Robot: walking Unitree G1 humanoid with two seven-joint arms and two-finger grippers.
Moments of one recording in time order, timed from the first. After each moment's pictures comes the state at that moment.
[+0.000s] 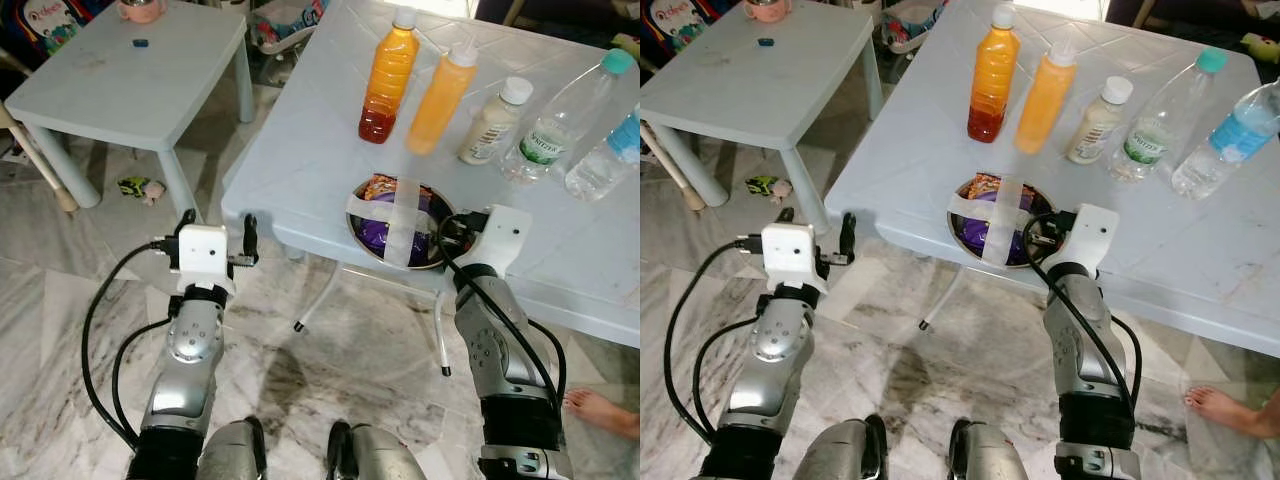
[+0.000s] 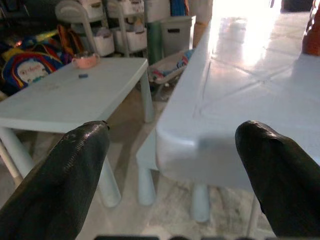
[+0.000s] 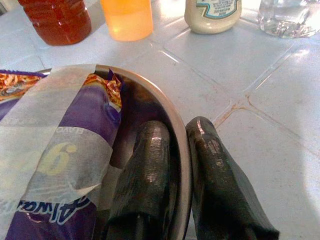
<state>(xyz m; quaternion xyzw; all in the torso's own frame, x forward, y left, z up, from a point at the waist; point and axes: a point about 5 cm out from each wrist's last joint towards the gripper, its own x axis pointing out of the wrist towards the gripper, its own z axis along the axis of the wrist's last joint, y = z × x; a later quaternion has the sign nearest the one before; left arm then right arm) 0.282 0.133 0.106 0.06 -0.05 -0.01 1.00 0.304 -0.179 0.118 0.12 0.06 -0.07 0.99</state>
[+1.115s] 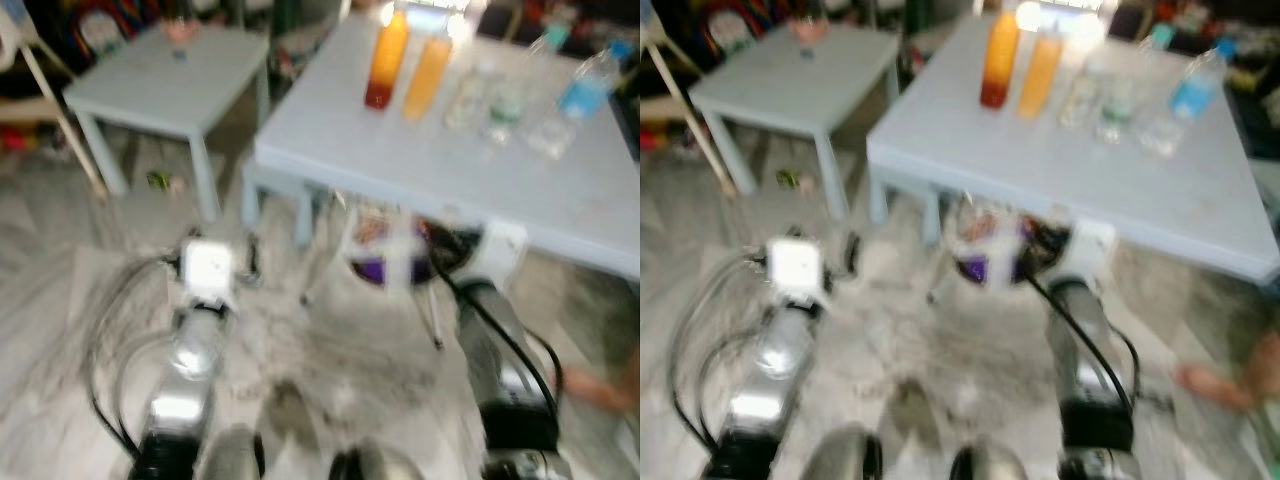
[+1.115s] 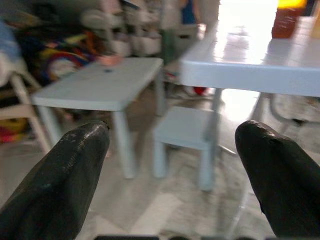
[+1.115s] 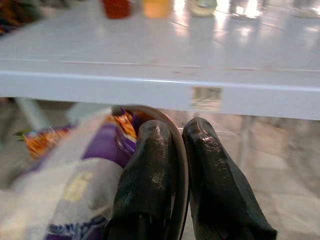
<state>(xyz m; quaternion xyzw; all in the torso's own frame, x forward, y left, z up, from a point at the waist) 0.280 0.141 0.093 0.07 -0.03 0.00 1.00 0.304 -0.176 0.105 0.10 0.06 -0.04 0.99</state>
